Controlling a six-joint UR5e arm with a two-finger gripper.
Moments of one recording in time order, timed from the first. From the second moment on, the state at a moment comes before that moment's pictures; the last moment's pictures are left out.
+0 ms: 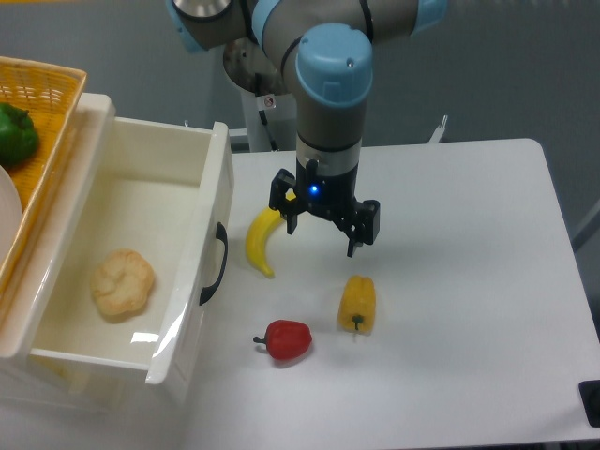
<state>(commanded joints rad) 2.45 -1.78 -1.57 -1.21 1.47 0.84</state>
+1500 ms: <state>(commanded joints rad) 2.42 -1.85 -1.70 -1.20 1.54 0.69</state>
